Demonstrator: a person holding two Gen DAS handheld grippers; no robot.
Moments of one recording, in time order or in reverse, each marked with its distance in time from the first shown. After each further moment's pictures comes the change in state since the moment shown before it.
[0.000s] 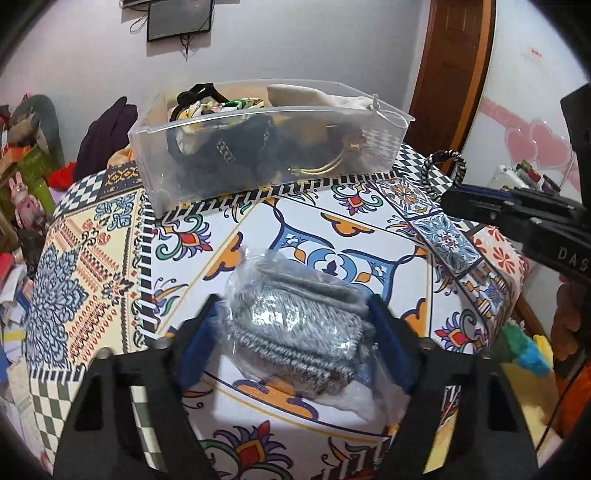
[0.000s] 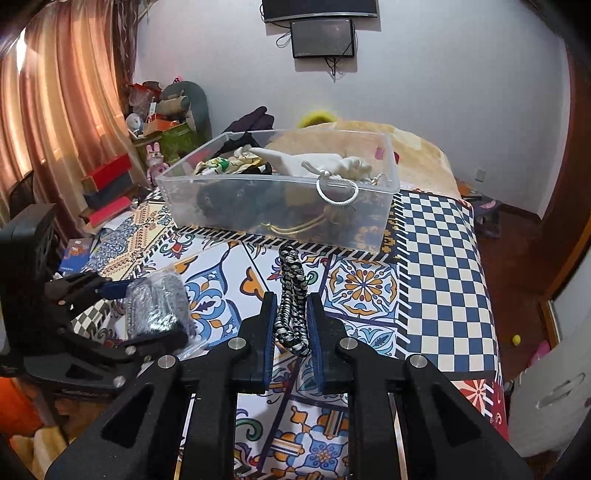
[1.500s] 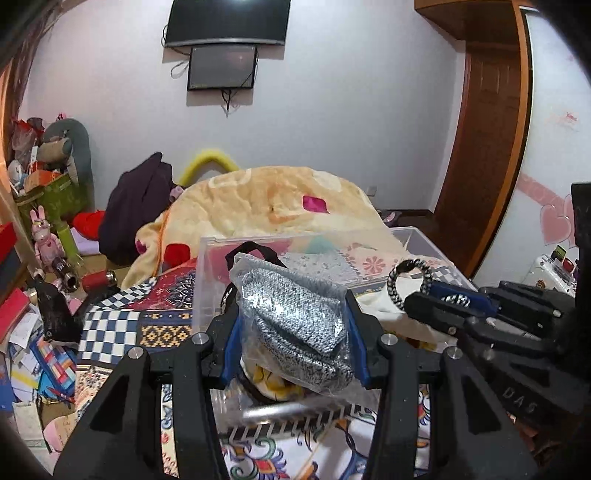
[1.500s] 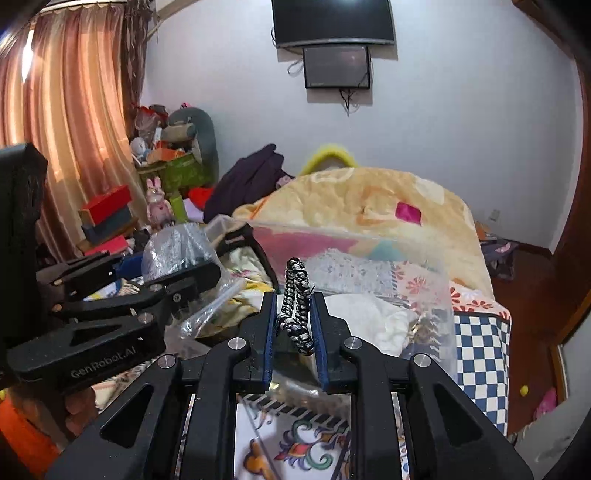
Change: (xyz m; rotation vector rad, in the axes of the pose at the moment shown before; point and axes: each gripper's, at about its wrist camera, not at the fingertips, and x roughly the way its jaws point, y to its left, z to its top) left arm 0.019 0.059 0.154 -0.107 -0.229 0.103; right arm 0.063 0.013 0.101 -0.034 -0.106 0.016
